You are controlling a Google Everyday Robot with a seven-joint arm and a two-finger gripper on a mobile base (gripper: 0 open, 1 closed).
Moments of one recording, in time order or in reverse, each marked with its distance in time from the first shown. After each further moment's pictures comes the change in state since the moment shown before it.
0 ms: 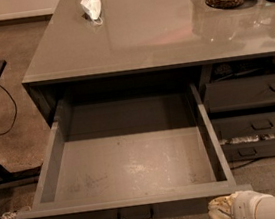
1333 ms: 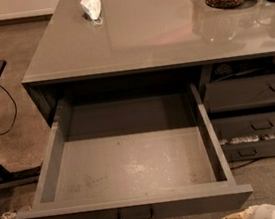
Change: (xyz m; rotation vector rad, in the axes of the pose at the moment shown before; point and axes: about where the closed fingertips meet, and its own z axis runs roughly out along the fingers) arm -0.004 0.037 -0.033 -0.112 -0.120 -0.049
